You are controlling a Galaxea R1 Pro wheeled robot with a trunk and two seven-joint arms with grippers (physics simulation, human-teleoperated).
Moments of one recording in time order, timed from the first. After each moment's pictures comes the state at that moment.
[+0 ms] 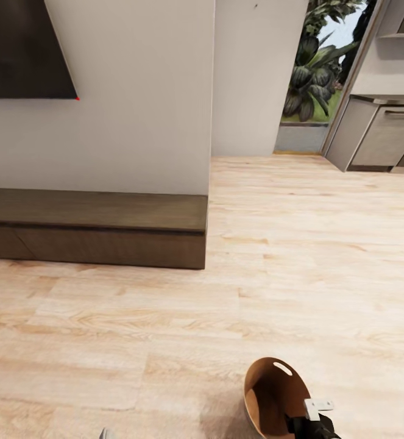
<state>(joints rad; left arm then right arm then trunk) 0.02 0.19 0.03 -1.06 0.15 0.24 -1.32 -0.37 -0.12 0.00 -0.32 0.00 -0.08 0.05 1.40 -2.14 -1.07</state>
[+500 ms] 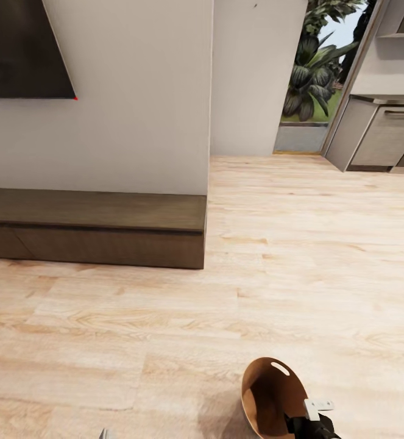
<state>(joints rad) 0.02 0.19 0.03 -1.06 0.15 0.24 -1.32 -0.37 -0.12 0.00 -0.32 0.00 -0.08 0.05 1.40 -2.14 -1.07</state>
